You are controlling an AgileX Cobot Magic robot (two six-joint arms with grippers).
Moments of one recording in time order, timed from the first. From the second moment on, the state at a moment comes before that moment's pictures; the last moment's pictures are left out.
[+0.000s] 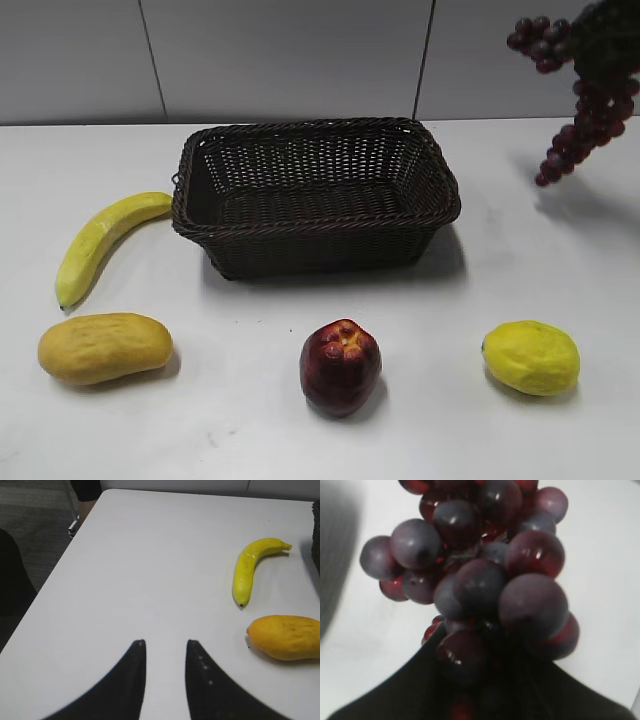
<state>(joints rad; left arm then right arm) -0.02 0.00 -0.48 0.10 1.08 -0.02 0.06 2.02 -1.92 0.09 1.01 -0.44</state>
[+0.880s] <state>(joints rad) -0.02 0.00 -0.48 0.10 1.08 -0.02 0.48 2.14 -2.24 0.33 1.08 -1.03</state>
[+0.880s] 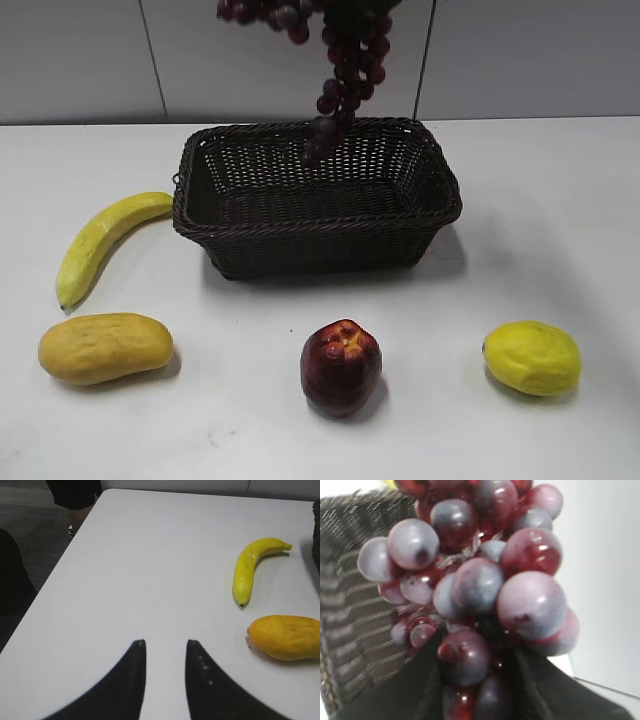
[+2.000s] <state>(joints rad) -0.02 0.00 -0.48 0.10 1.08 -0.02 0.47 2.33 -2.08 0.36 1.10 -1.04</state>
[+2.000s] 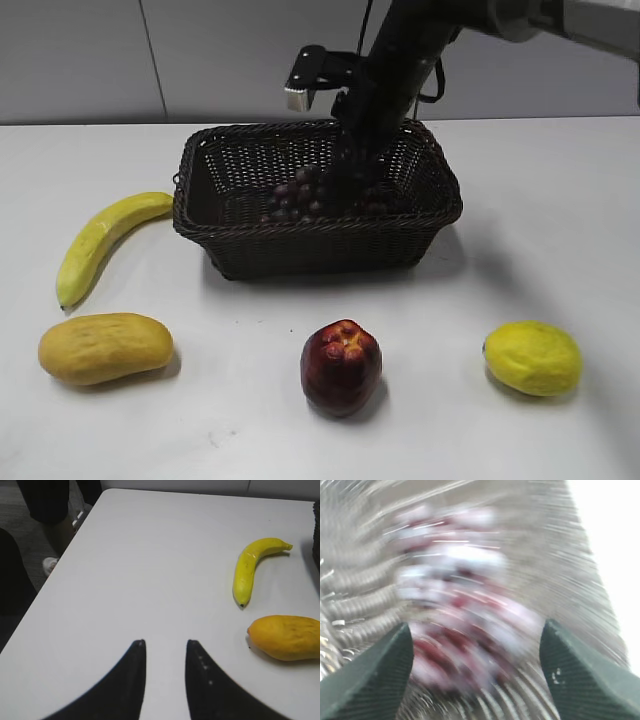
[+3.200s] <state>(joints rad) -0.02 0.00 -0.48 0.10 1.08 -0.02 0.04 1.78 -1.83 0.12 1.18 -0.12</state>
